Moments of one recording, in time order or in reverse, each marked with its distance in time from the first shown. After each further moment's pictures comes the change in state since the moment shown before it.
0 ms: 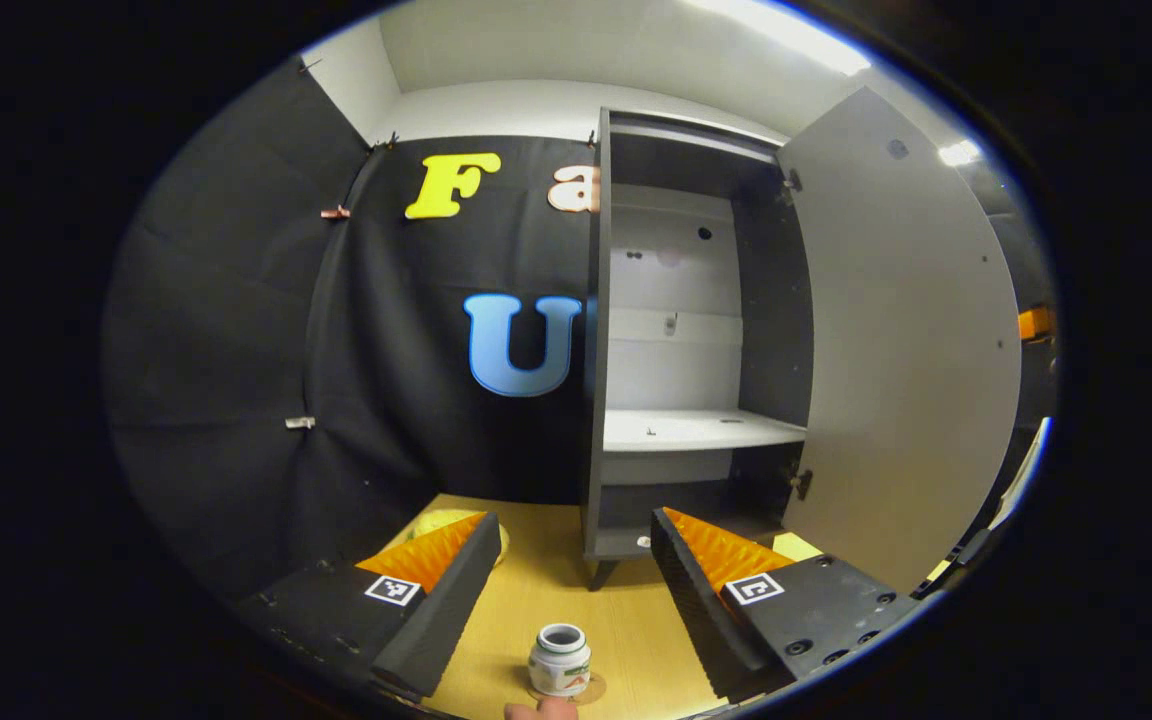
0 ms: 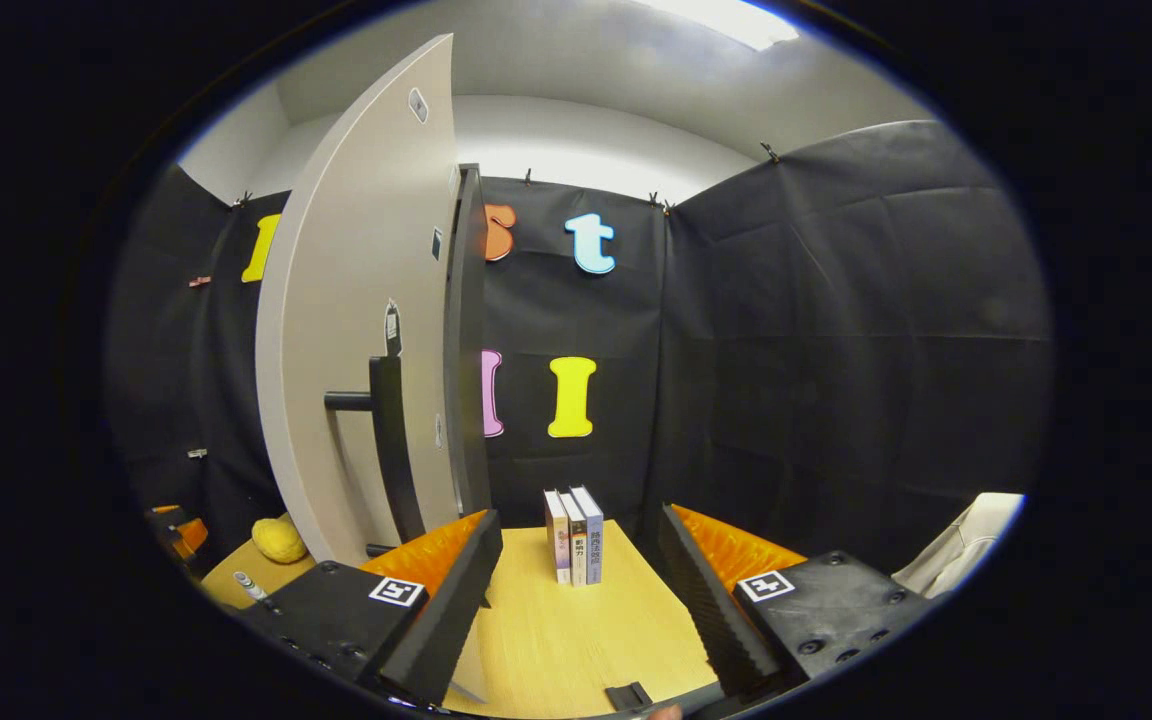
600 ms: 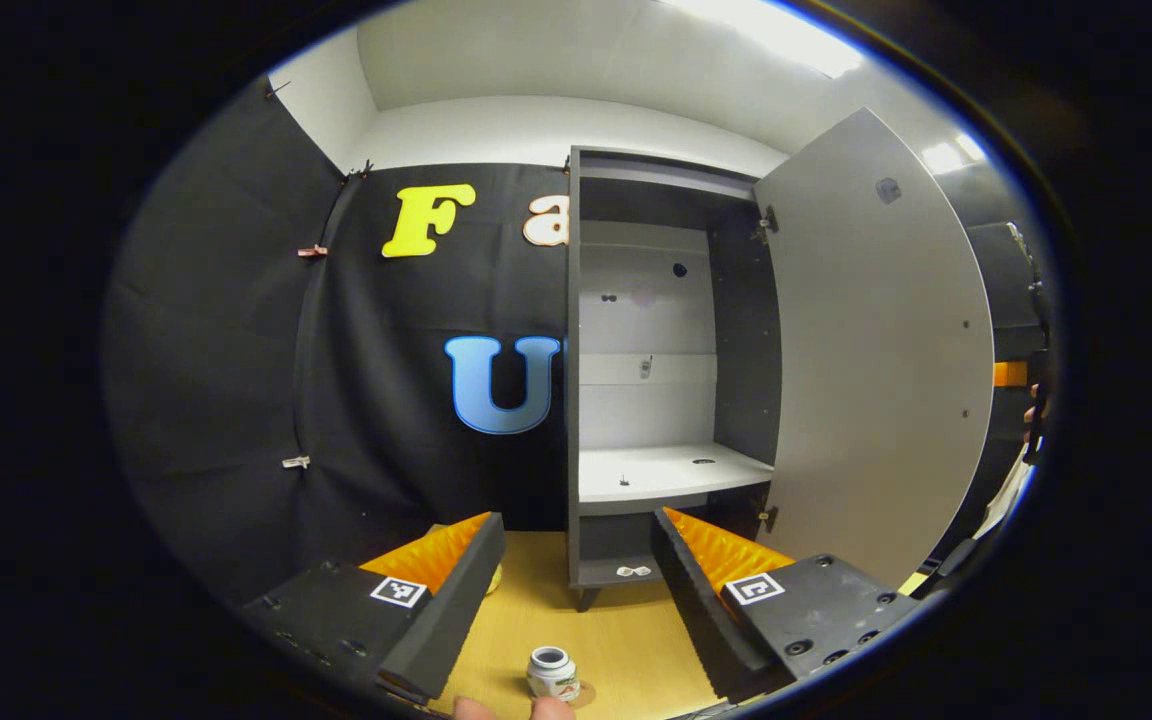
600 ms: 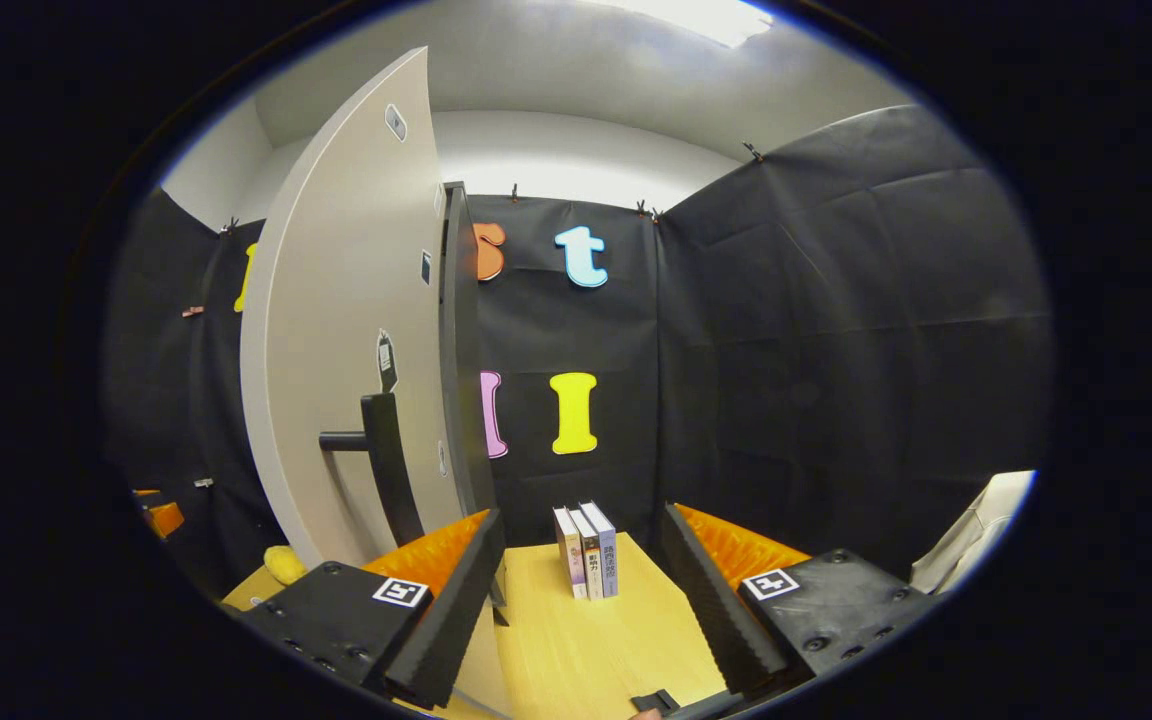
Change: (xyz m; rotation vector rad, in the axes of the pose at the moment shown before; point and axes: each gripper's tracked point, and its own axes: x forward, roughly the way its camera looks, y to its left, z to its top) left arm -0.027 -0.013 0.065 0.028 -0.028 -0.038; right arm 0.008 0.008 0.013 0.080 -0.057 0.006
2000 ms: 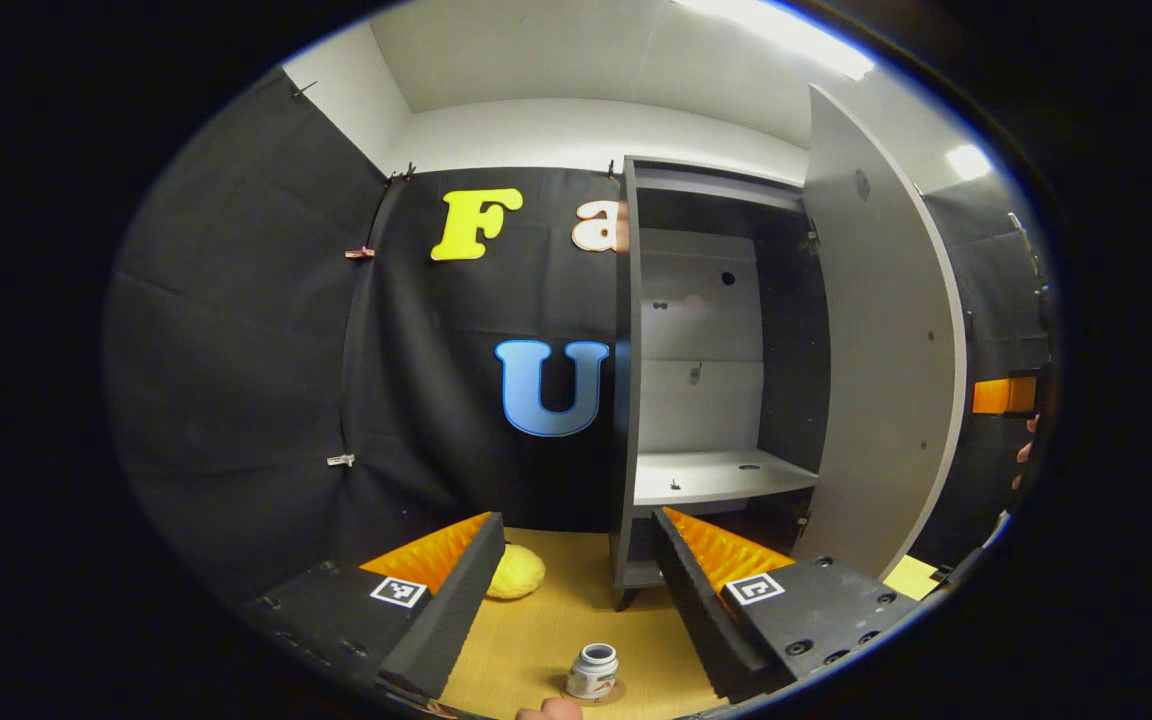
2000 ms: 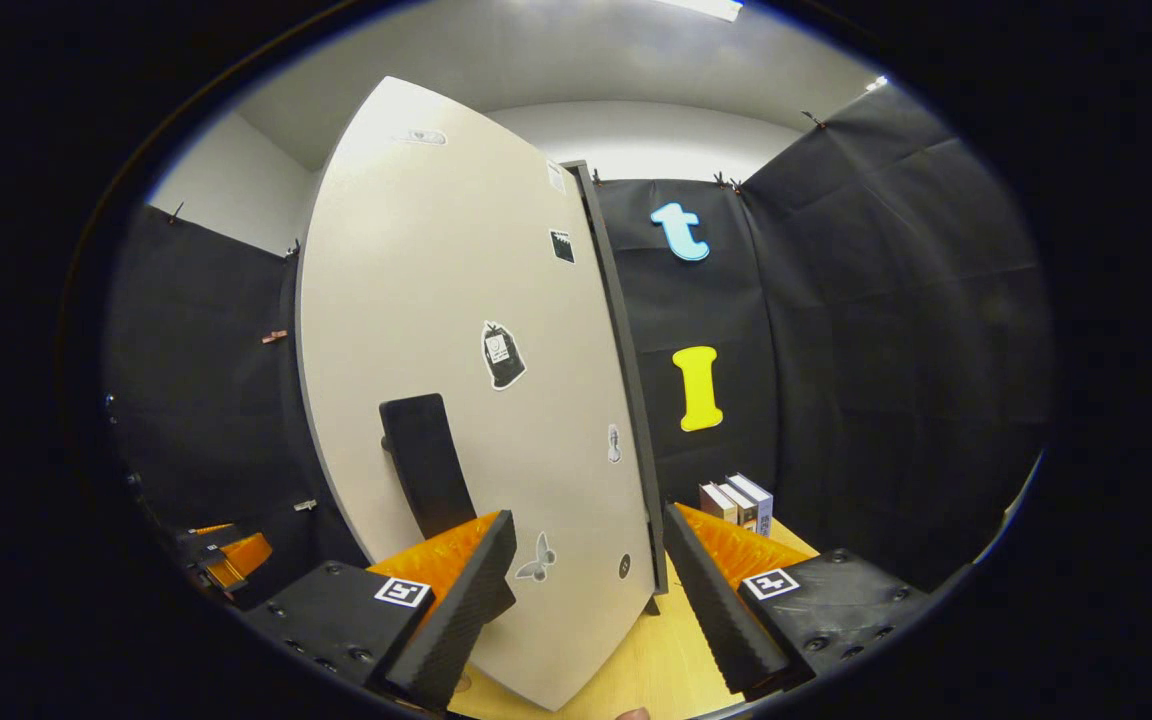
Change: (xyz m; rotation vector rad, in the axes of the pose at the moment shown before) left arm -0.011 0.047 0.004 -0.035 0.004 0.103; right arm -0.016 0.181 -0.028 0.129 0.063 0.237
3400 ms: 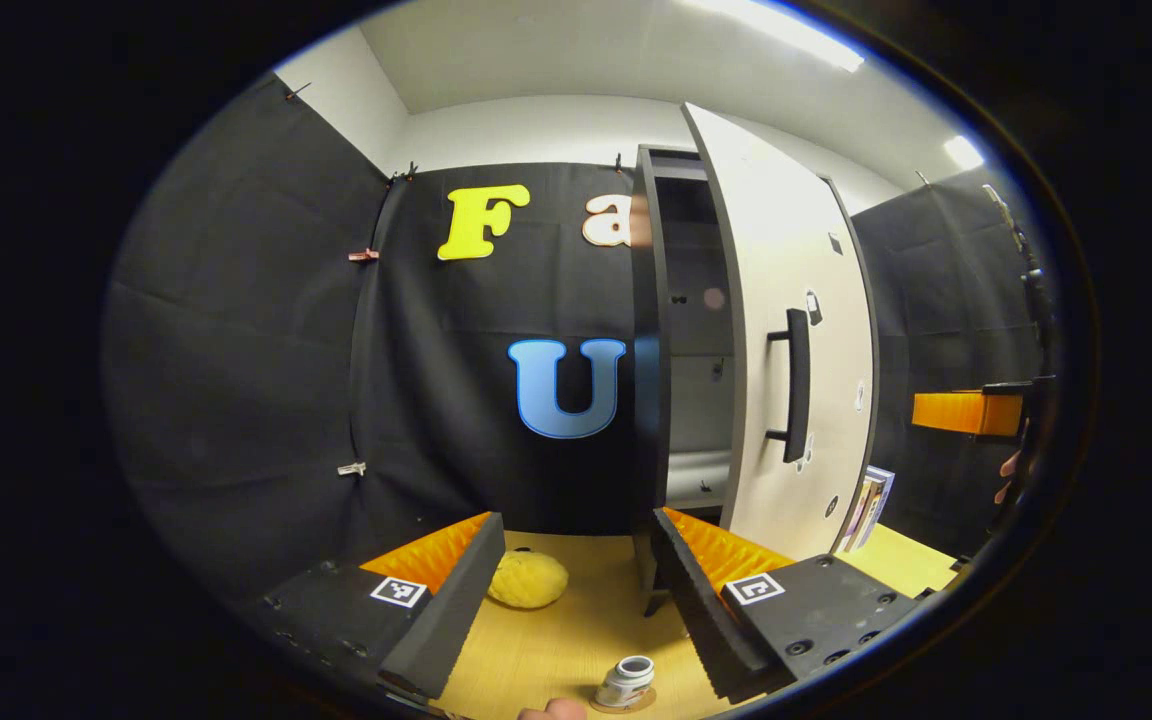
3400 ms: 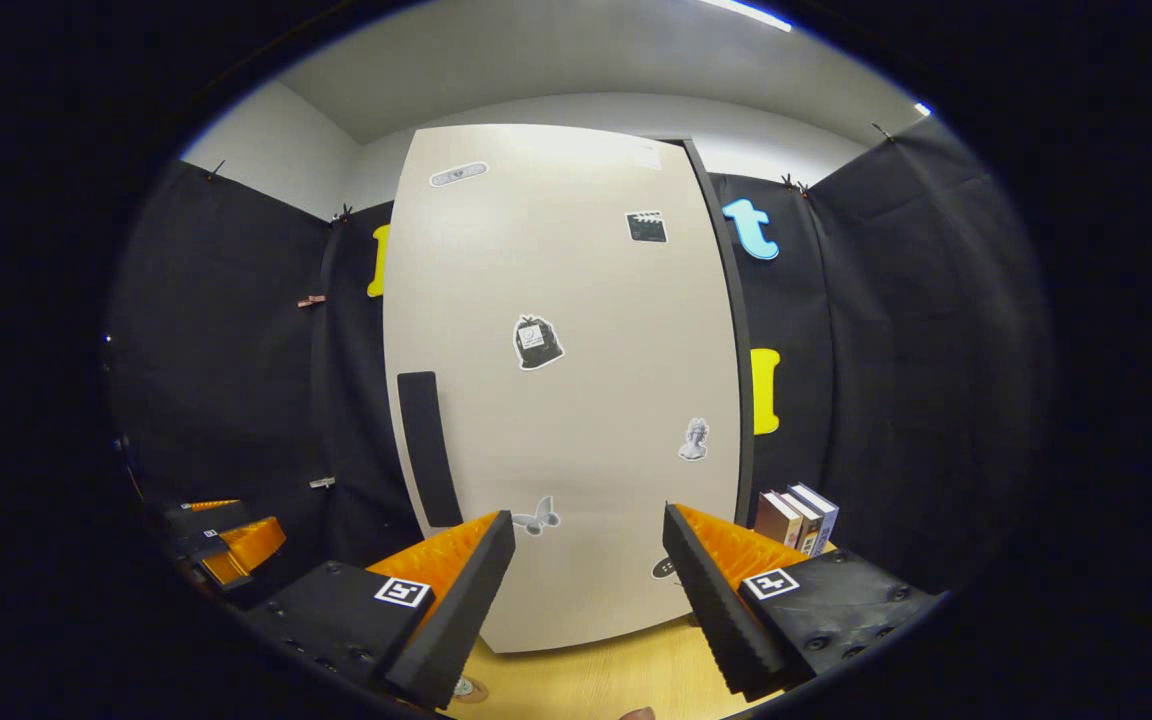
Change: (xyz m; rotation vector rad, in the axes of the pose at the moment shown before) left arm 0.031 0.023 0.003 0.036 0.005 0.022; right arm 0.051 0.088 -0.028 -0.111 0.017 0.091
